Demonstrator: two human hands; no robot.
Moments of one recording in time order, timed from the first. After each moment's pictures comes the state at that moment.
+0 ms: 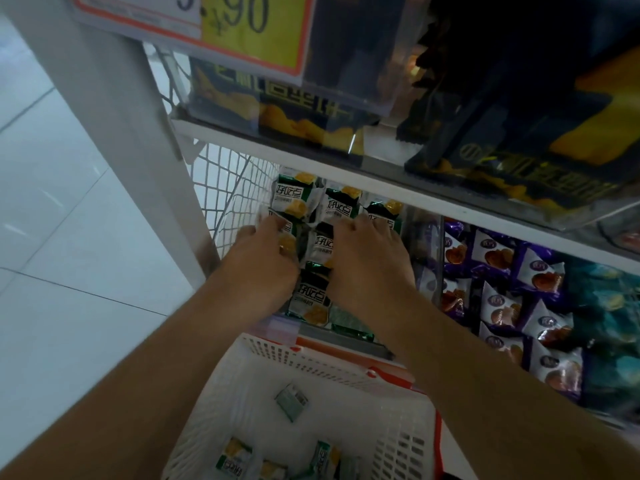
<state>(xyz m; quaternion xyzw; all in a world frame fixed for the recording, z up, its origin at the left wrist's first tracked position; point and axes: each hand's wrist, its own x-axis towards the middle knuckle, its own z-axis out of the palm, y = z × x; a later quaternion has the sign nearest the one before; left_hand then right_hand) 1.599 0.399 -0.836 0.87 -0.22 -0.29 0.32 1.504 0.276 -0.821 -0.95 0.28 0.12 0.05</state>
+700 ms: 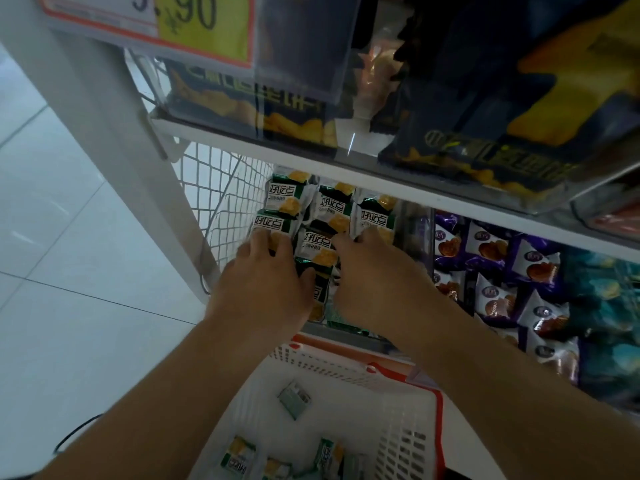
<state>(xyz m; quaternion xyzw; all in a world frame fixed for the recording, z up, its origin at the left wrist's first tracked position) 1.564 0.401 -0.841 0.92 -0.35 -0.16 0.09 1.474 0.275 -0.802 -0.94 0.25 0.16 0.13</state>
